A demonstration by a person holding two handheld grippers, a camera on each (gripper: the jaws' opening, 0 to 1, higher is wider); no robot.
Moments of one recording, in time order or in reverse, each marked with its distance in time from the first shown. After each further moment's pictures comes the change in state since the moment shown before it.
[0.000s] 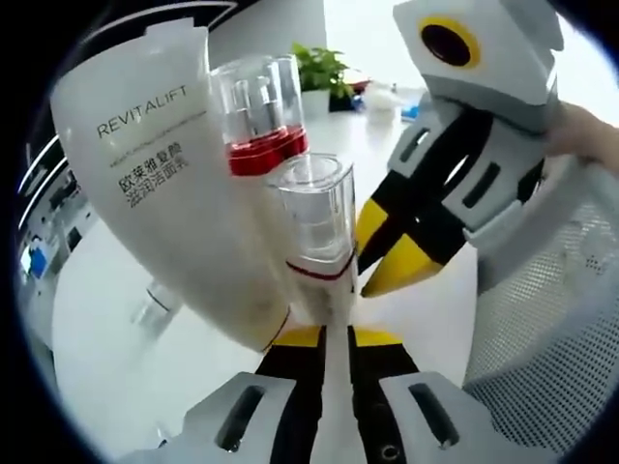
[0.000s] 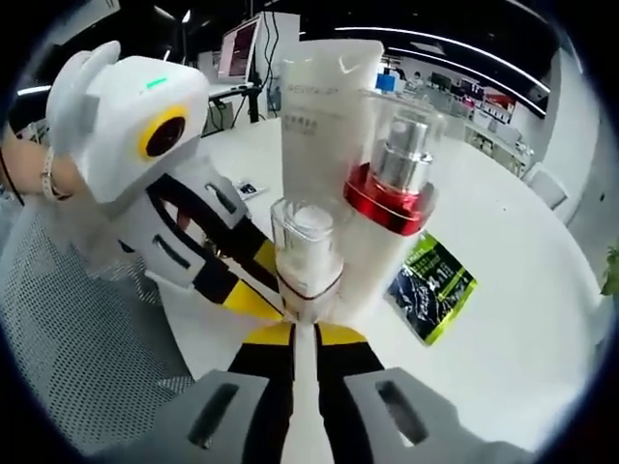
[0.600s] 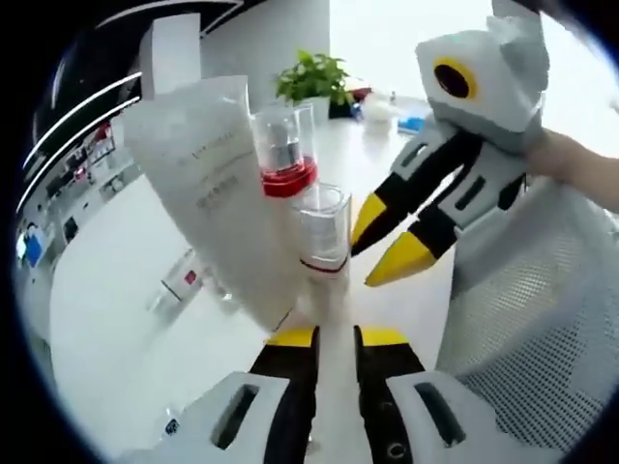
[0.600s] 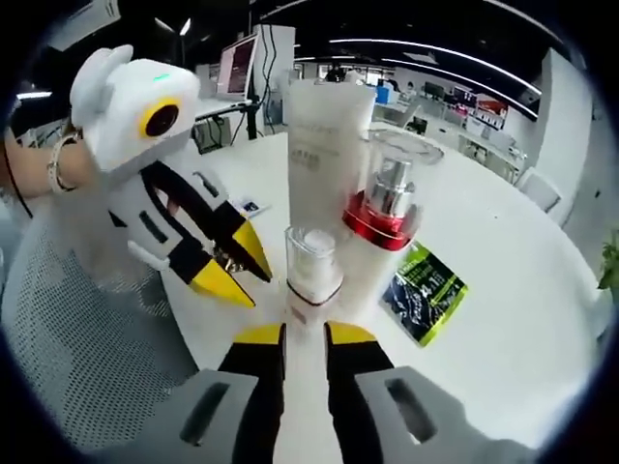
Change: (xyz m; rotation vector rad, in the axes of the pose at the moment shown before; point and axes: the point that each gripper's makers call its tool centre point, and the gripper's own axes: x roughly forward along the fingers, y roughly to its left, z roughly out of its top) left arm -0.049 0.000 0.006 -0.055 -0.025 -0.032; right arm -0.023 0.006 0.012 0.030 -0.074 -0.021
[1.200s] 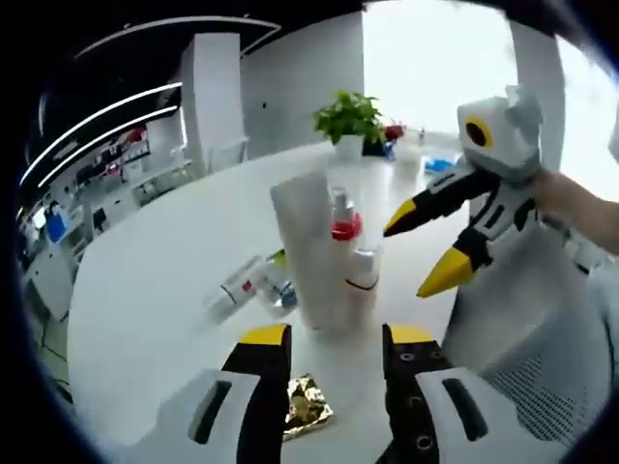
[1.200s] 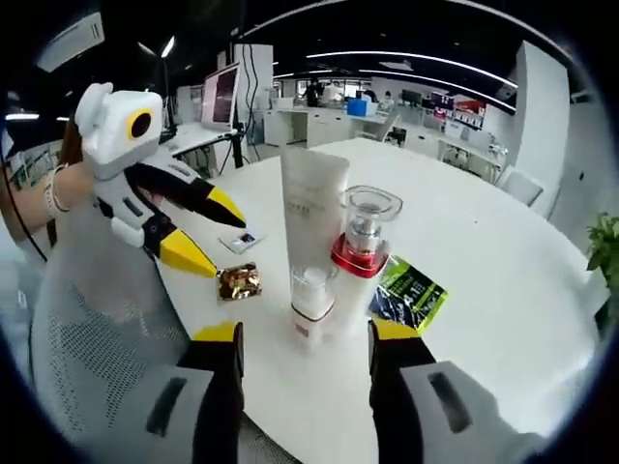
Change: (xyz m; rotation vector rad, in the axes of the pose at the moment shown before) left arm -0.064 0.020 0.023 -0.110 -0.162 0.107; right arm -0.034 0.001 0.028 0.067 -0.073 -0.067
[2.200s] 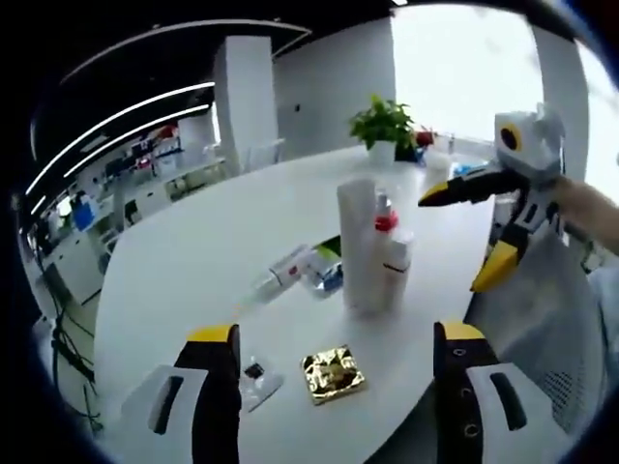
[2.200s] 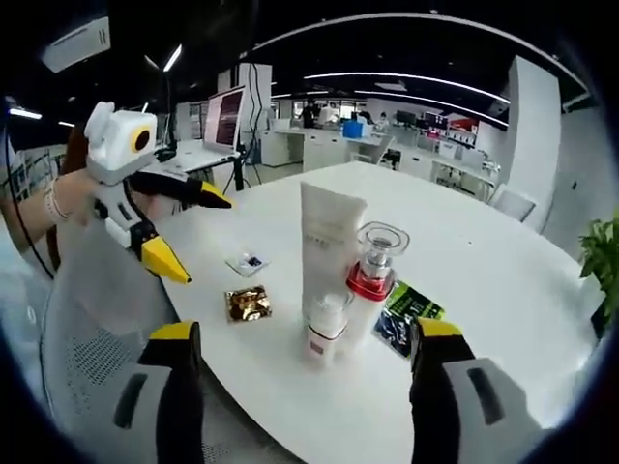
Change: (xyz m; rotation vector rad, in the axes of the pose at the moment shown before) left arm -0.042 0.028 -0.012 -0.008 0.004 0.146; right arm -0.007 0.013 0.016 -0.015 -0.084 -0.037
